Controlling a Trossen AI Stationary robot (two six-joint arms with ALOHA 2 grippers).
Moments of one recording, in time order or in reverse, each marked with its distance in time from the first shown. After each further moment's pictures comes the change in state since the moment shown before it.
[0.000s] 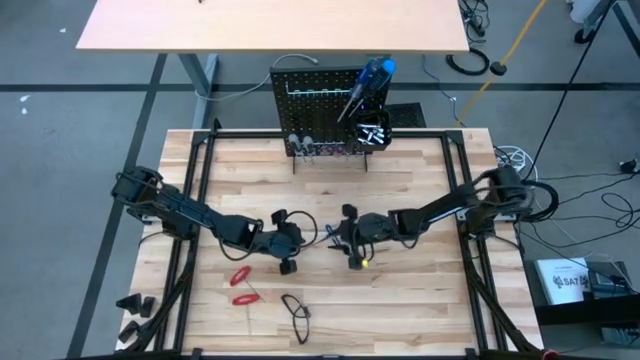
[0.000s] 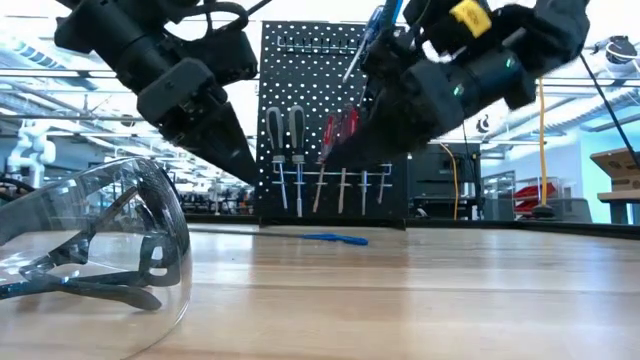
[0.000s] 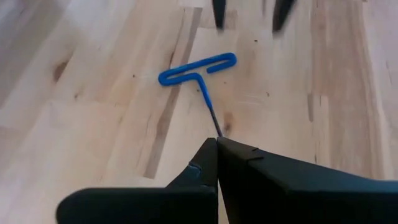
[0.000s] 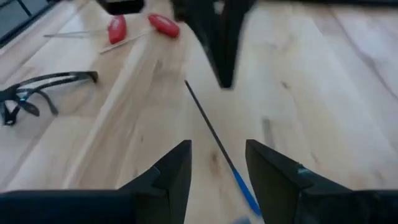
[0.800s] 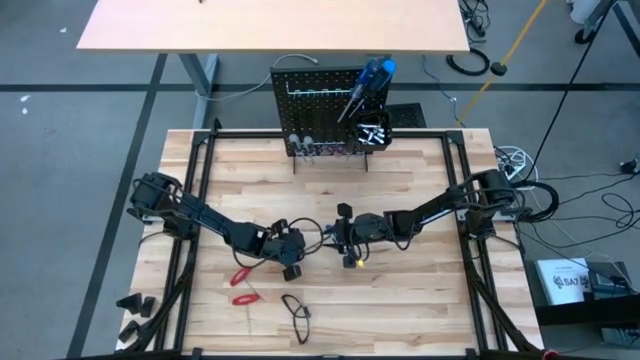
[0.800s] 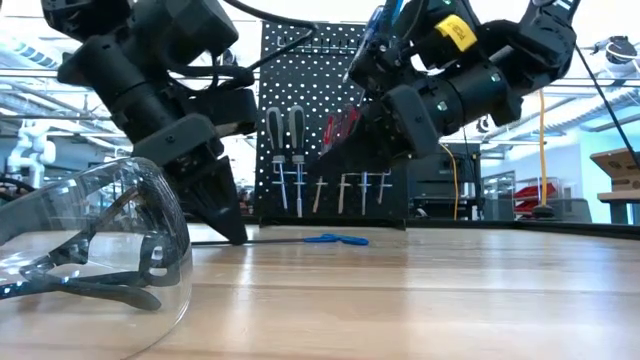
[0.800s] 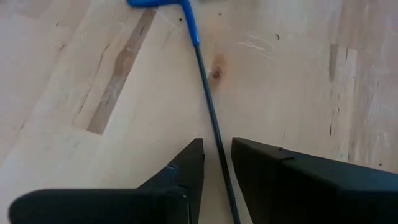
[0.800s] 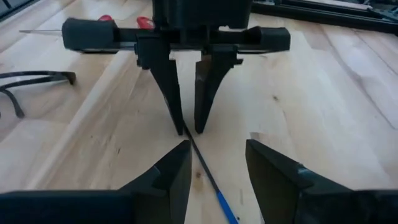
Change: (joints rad) left arm -0.007 0.205 0.005 0.024 0.094 -0.208; right arm -0.013 0.092 0.022 0.120 0.023 -0.080
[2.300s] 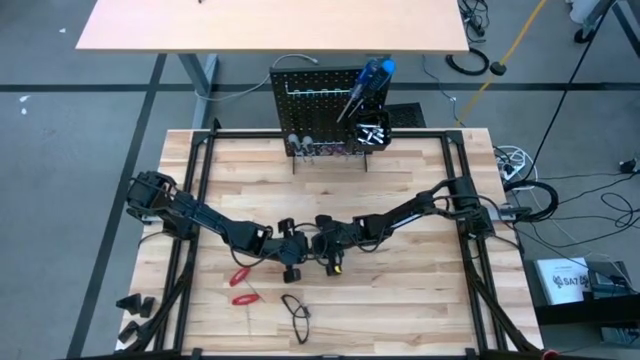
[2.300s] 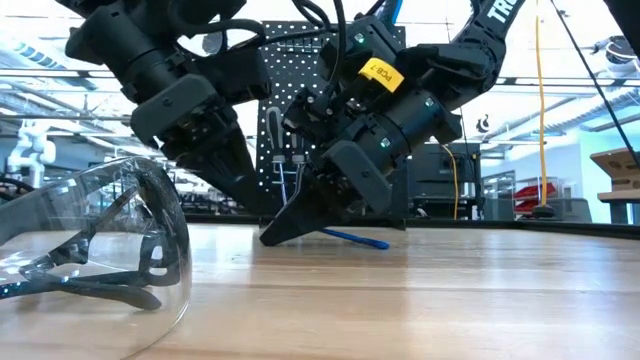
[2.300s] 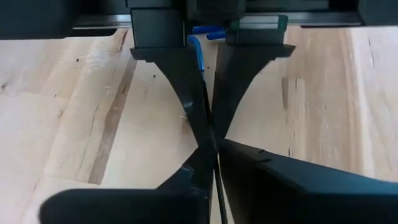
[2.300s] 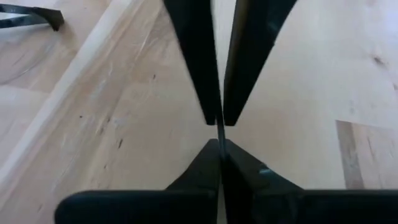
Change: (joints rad) left arm -0.007 -0.080 0.061 -0.025 -0.010 0.184; right arm -0.018 0.270 0.315 -0.356 -0.129 -0.005
